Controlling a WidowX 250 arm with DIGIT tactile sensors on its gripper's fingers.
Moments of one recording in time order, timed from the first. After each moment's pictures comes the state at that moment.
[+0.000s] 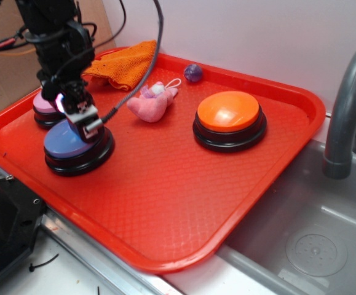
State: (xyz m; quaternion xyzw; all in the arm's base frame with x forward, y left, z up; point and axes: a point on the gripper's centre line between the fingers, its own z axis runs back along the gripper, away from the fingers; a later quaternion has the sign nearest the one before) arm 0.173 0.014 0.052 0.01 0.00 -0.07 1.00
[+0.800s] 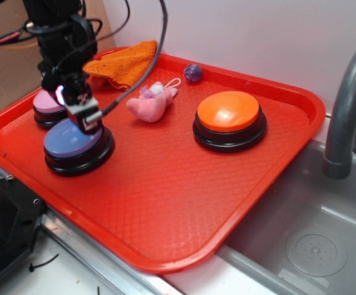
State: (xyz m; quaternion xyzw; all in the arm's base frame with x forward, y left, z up) arm 0.177 0.015 0.081 0.01 0.01 -0.07 1.00
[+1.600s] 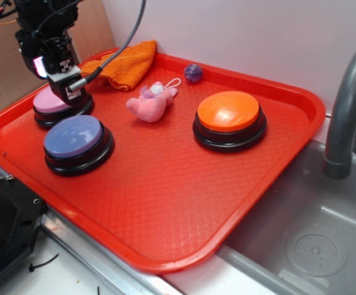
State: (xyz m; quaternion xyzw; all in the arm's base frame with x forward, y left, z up) arm 0.171 0.024 0.108 0.03 0.01 -0.05 1.00
